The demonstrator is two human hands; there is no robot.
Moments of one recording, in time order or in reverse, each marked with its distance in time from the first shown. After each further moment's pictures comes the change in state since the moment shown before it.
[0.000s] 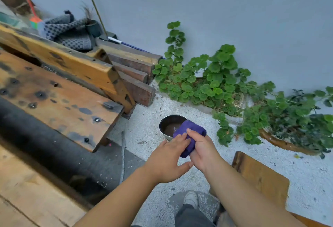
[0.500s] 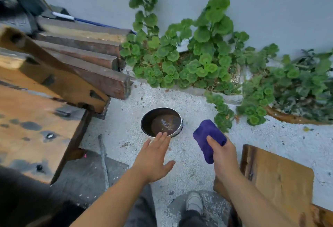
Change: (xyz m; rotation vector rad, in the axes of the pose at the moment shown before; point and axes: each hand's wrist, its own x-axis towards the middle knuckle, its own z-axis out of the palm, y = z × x) left_hand 0.178 -0.175 0.158 0.232 -0.218 -0.035; right_hand 0.216 0.017 -0.147 -0.338 0.415 -0.286
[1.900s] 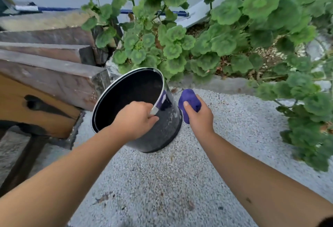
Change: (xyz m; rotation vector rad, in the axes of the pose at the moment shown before) left_hand 0.360 -0.249 0.160 0.159 0.331 -0.051; right_hand 0.448 0.246 0.217 -0.159 -0.109 -0.334
